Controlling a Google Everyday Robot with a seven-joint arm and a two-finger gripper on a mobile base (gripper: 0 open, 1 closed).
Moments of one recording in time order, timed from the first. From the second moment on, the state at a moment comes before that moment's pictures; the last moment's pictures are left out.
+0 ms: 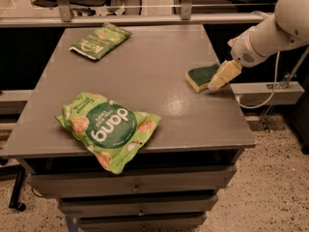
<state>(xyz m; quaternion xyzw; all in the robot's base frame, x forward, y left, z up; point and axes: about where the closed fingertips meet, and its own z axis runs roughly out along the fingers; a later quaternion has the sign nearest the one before) 0.673 -0.212 0.855 -0.51 0.79 0.03 0.33</state>
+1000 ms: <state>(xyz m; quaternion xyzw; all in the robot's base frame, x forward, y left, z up) 0.684 -0.215 0.843 -0.48 0.81 0.06 0.33</state>
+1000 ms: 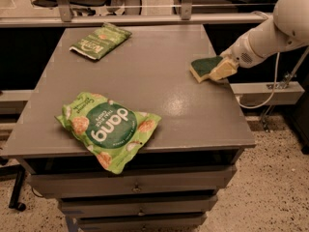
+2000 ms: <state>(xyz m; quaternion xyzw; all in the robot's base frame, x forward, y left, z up) 0.657 -0.189 0.923 -0.51 0.78 0.07 0.35</state>
